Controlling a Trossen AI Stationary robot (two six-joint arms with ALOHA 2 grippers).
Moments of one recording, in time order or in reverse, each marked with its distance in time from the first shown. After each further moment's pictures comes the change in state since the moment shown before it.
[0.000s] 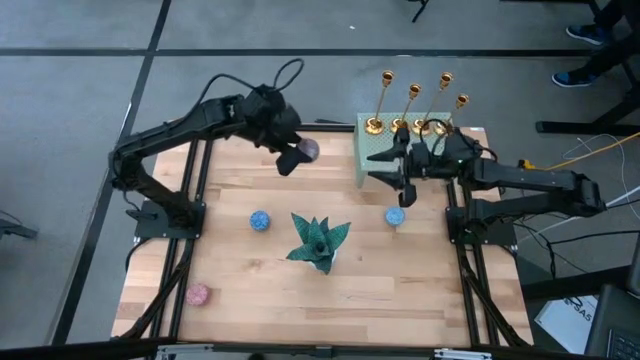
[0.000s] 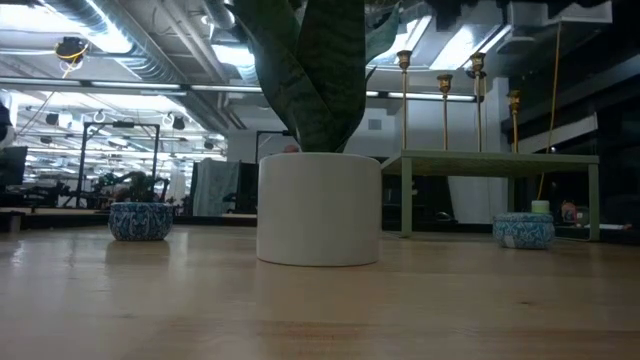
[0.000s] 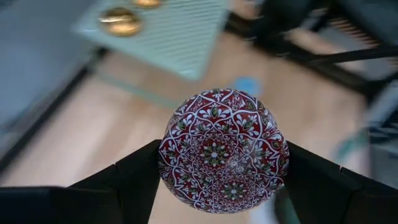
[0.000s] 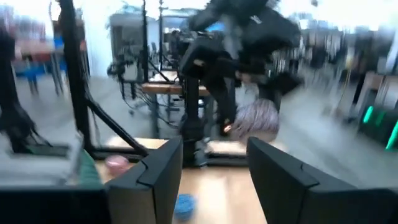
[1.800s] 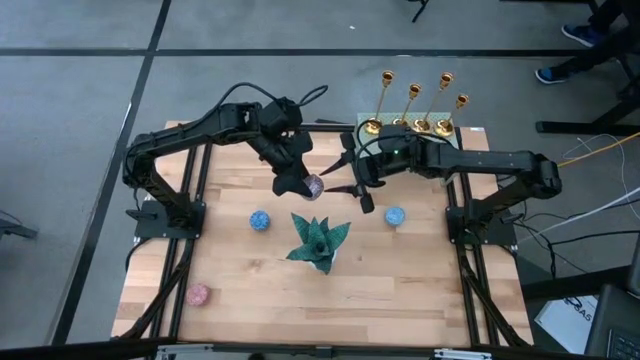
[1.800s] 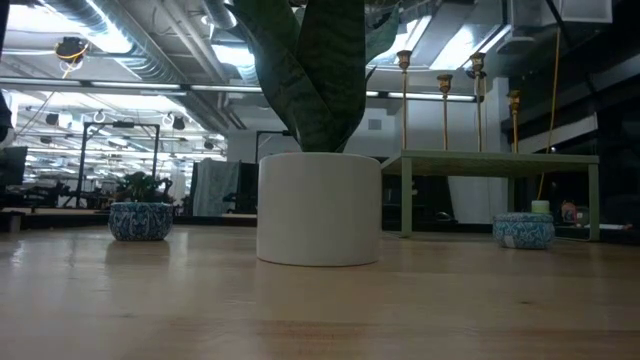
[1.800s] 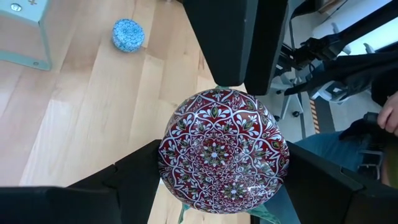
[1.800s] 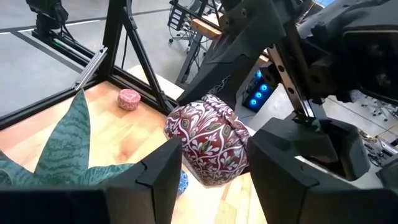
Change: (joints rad) left arm -0.096 0.110 0.127 -0.141 0.379 -0.043; right arm 0.080 0.480 0.517 -0.350 -0.113 -0.487
